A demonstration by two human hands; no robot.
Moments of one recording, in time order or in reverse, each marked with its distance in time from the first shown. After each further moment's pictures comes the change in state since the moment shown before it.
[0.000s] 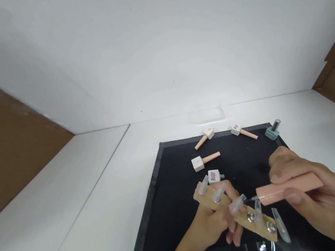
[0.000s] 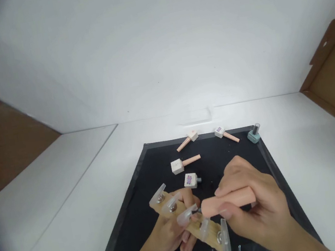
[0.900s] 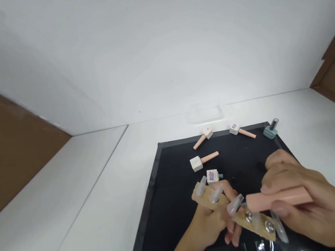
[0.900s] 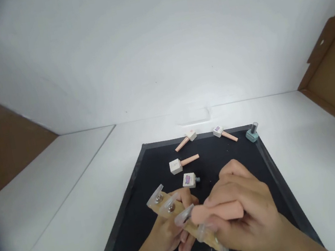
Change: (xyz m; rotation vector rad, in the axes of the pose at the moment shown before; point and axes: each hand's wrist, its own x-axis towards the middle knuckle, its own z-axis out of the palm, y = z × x) left_hand 0.004 0.000 0.001 -0.035 -0.005 0.009; right_hand 0.011 -0.005 0.004 -0.116 -0.026 -0.106
